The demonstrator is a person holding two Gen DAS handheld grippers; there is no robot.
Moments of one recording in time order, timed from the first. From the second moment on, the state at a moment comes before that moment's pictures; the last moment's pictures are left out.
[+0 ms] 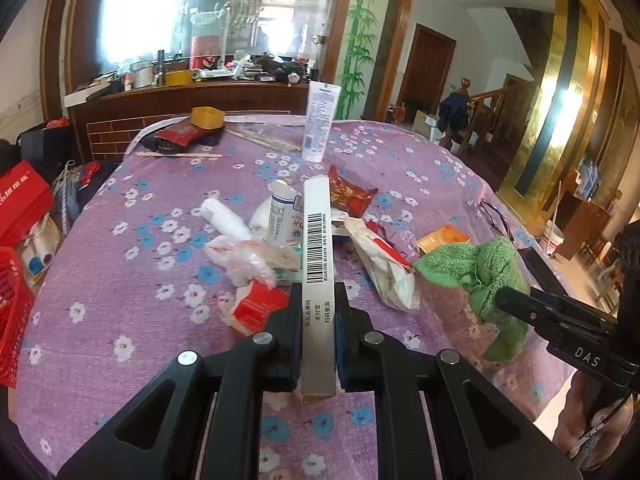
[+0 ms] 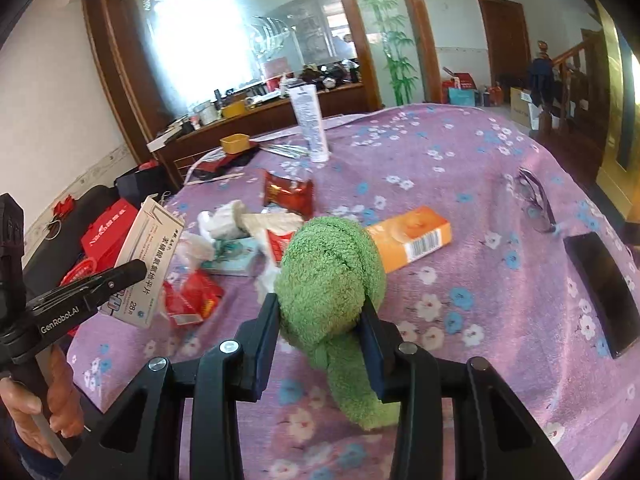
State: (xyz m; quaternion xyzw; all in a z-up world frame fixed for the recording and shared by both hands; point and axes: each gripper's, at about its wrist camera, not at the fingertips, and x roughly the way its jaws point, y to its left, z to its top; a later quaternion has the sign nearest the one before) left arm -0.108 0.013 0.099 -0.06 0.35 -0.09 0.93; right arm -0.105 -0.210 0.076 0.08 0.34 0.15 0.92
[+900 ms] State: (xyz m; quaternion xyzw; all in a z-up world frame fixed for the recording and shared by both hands) left arm -0.195 0.213 0.130 -0.16 0.28 0.09 0.94; right arm -0.093 -0.008 0.122 0.02 0.35 0.38 0.85
